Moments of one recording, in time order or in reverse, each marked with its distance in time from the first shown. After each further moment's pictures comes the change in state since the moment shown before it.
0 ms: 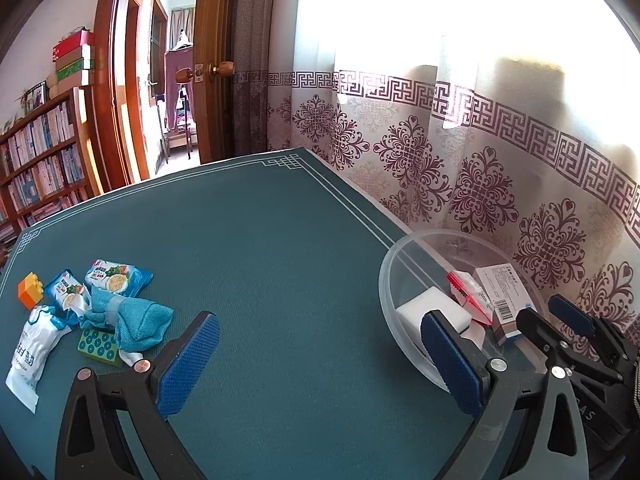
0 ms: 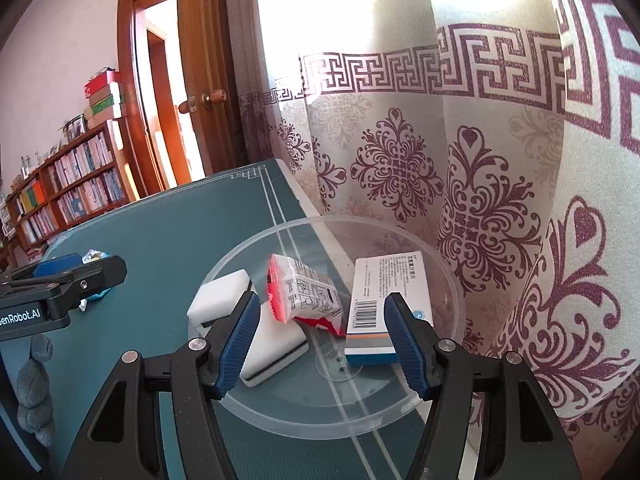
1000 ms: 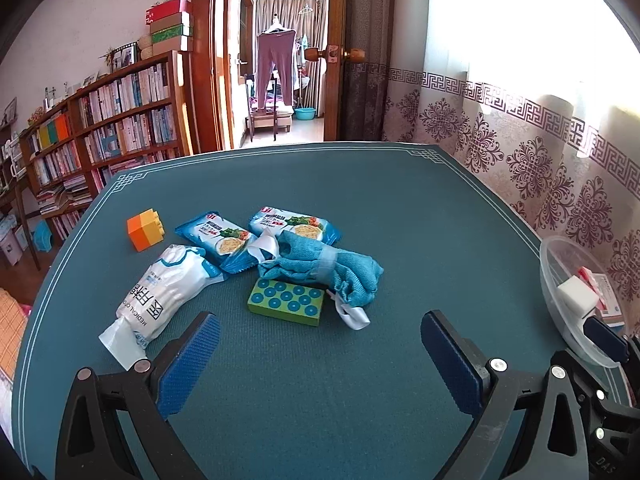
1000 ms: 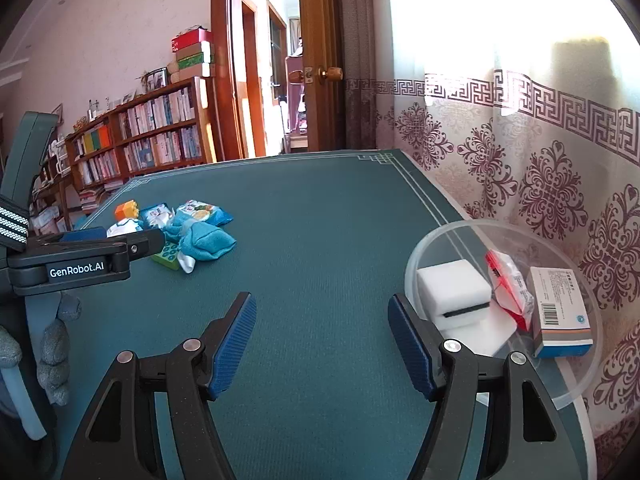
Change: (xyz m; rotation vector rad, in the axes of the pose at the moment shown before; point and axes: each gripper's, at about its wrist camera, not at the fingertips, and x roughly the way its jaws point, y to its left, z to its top) left arm -0.035 0.147 -0.042 -0.160 0.019 0.253; right arm 0.007 0.151 -0.023 -0.204 0.054 0.233
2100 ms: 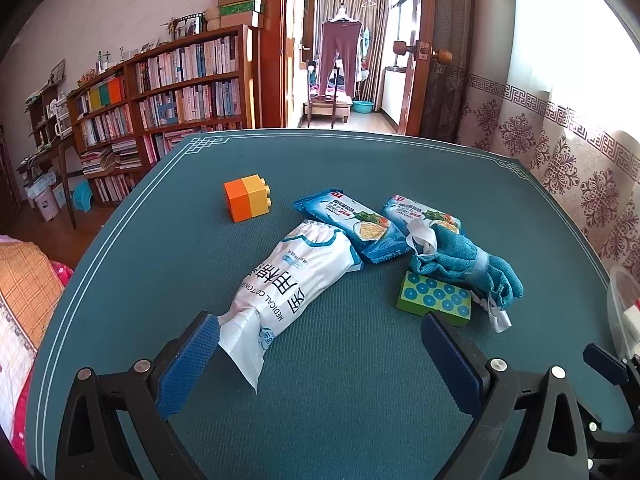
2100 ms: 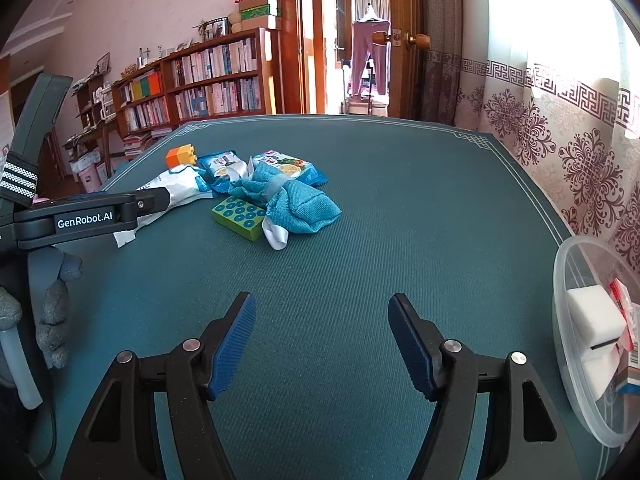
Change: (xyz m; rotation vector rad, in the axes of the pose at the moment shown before) left arm 0.011 0.094 -0.011 -0.137 0.031 0.143; right arm 0.060 0.078 0.005 -0.134 0.134 0.157
